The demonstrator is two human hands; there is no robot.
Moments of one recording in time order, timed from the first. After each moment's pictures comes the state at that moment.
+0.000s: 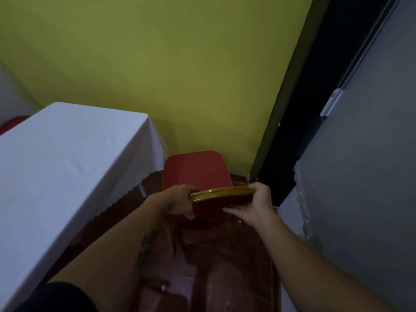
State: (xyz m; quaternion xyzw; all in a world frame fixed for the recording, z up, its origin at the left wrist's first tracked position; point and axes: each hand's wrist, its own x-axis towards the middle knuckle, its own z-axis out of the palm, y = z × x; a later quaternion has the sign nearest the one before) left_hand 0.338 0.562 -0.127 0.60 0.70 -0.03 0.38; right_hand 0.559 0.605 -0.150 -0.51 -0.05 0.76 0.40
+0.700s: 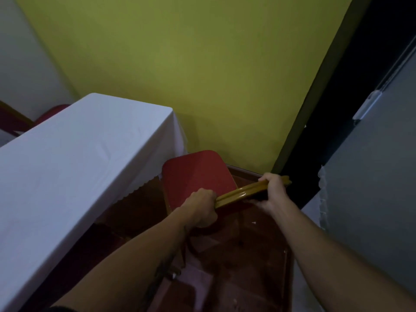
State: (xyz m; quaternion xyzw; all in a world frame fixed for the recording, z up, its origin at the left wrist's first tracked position) left_hand 0.387 0.518 -0.115 0.61 0.74 0.02 0.29; right_hand 0.555 0.632 -0.143 -0.59 -0.20 0.70 0.35
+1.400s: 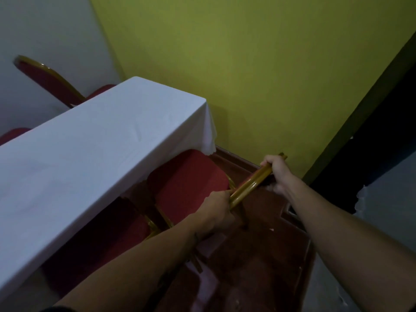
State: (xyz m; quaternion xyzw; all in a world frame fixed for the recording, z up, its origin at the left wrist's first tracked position) left_hand 0.405 0.509 -0.117 0.47 0.77 0.20 0.39; right_hand 0.507 0.686 -0.119 -0.56 -0.41 0.70 0.18
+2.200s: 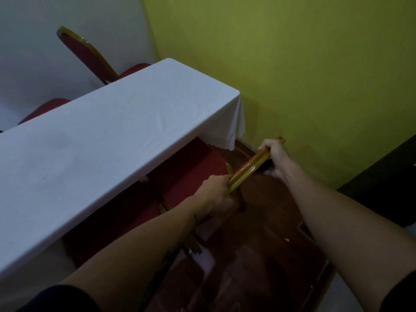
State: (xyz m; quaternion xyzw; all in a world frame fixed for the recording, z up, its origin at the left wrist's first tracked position) left_hand 0.322 0.542 -0.127 0.39 0.82 0.20 0.36; right_hand 0.389 0.735 -0.131 -0.51 -0.47 0.72 0.10
